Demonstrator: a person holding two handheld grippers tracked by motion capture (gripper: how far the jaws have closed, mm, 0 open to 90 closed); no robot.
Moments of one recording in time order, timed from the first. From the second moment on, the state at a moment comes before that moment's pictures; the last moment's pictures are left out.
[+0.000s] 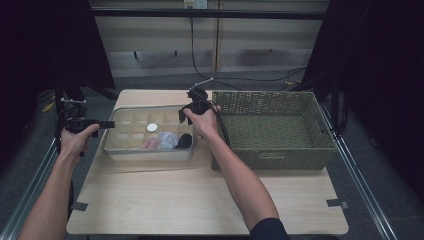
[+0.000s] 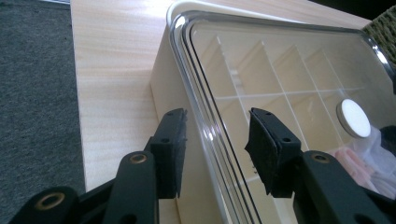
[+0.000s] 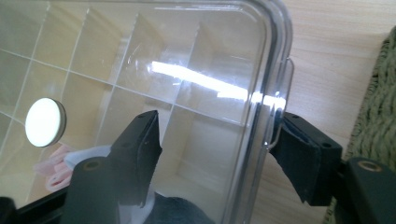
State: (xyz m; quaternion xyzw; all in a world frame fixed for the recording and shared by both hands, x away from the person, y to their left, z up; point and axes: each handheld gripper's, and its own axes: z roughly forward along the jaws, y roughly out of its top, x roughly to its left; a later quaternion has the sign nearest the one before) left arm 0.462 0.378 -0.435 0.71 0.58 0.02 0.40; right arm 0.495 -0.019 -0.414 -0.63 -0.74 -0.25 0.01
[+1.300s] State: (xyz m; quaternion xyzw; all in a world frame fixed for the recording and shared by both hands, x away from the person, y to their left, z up) left arm 0.445 0.376 -0.432 0.72 0.58 0.03 0.38; right arm 0.479 -0.018 -0.401 -0.61 -0.76 -0.23 -0.01
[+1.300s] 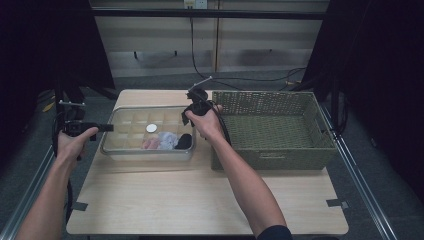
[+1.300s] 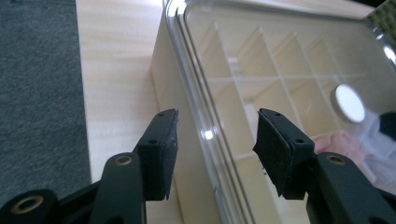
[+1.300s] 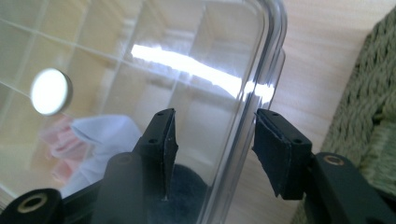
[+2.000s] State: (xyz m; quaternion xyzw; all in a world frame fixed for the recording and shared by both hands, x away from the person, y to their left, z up) left arm 0.442 0.371 -0.433 0.70 0.59 0.04 0.40; right arm 0.476 -0.004 -0.407 -0.62 -0.76 -0.19 -0.02
